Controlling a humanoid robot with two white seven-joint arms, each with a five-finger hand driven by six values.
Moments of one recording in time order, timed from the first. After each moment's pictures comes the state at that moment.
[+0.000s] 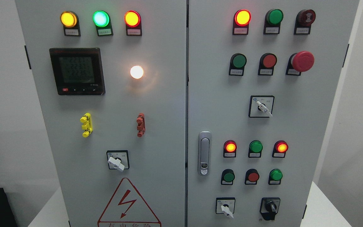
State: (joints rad) left arm 0.13 -0.06 0.04 -0.11 0.00 -0.04 -0.16; right arm 0.31 0.04 0.04 -1.68 0.00 -0.21 -0.08
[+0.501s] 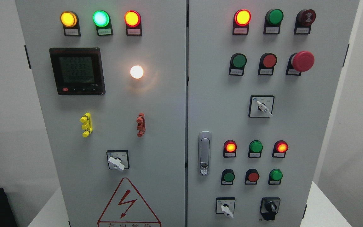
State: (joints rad) left arm 0.13 -0.06 0.04 -0.11 0.00 -0.03 -0.16; right arm 0.24 0.04 0.04 -1.74 0.00 -0.19 -0.08
